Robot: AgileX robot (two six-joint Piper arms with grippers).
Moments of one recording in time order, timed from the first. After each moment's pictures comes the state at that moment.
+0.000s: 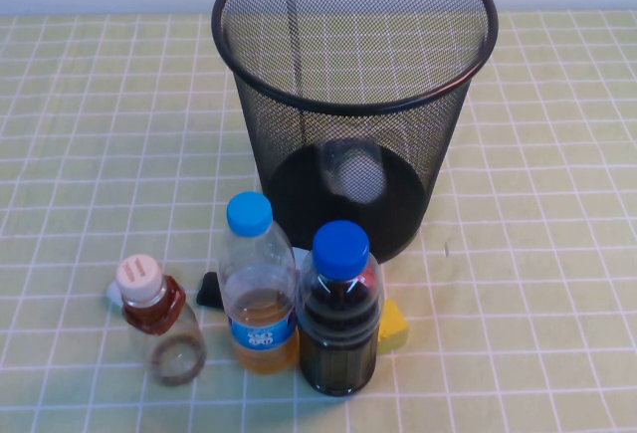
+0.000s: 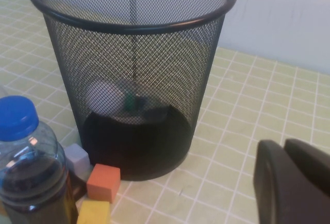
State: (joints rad) right arm 0.51 0.51 -0.66 -0.18 0.37 0.12; left arm -0.03 -0.01 0.02 0.02 0.37 0.03
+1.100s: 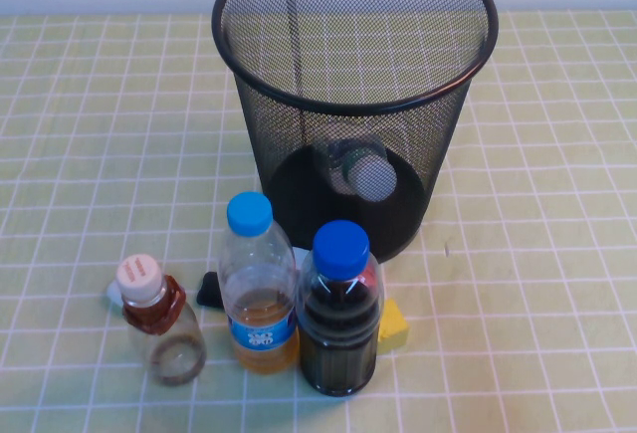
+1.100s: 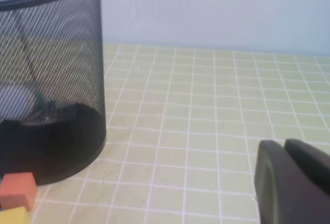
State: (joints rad) right arm 0.16 0.18 -0.45 -0.07 0.44 0.12; left arm -0.03 -0.01 0.02 0.02 0.37 0.03
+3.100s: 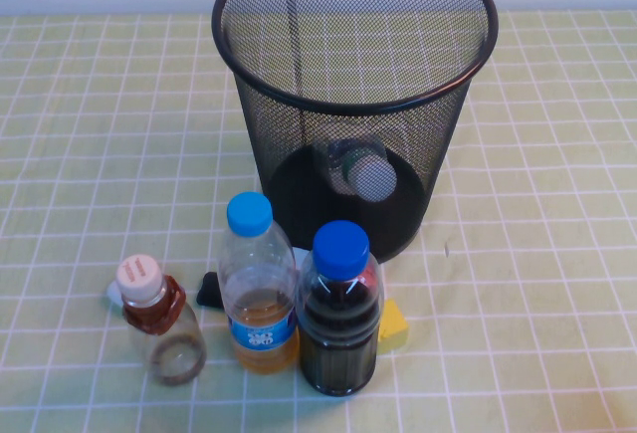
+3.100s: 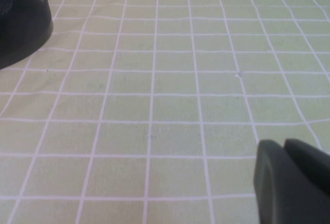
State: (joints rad) right arm 0.09 -0.03 0.03 -0.10 0.32 0.12; left arm -0.03 -0.01 0.02 0.02 0.37 0.03
